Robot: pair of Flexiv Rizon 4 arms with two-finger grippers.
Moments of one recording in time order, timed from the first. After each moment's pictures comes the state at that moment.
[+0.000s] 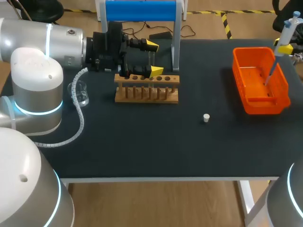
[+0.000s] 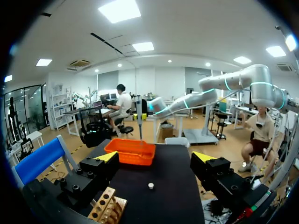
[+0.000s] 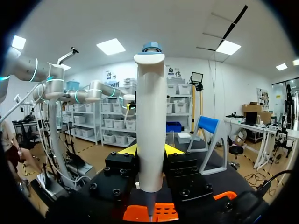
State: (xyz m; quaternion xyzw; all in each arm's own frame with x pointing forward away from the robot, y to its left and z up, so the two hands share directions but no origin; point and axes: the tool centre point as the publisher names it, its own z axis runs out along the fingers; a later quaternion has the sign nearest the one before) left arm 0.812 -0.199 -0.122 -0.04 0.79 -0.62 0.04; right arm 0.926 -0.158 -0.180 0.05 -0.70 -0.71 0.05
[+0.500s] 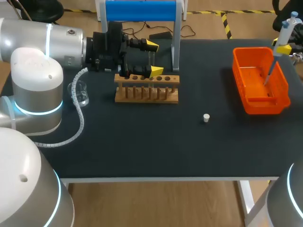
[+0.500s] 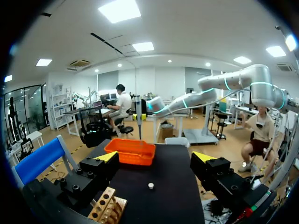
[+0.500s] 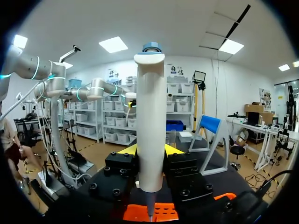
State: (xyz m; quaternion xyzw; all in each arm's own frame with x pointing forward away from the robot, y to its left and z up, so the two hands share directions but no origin) left arm 0.812 -0.199 -0.122 -0.04 0.79 -0.62 0.04; right arm 0.927 -0.154 -0.181 0.06 -0.71 -0.70 0.06
